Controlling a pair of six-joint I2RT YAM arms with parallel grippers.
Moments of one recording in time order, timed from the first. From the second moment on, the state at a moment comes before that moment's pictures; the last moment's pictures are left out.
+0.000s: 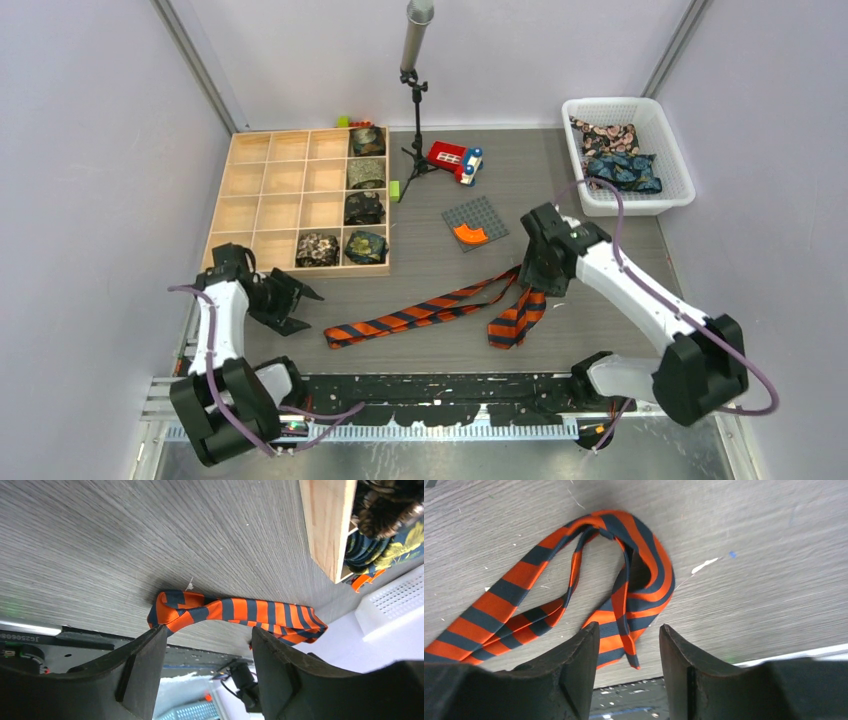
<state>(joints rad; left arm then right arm) 0.38 1.08 0.65 -1.01 0.46 -0.70 0.43 1.29 0.99 -0.99 0.20 0.71</state>
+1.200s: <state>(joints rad) -1.12 1.26 0.88 -0.66 -0.29 -0.25 0.62 1.04 0.70 -0.85 0.33 1.13</state>
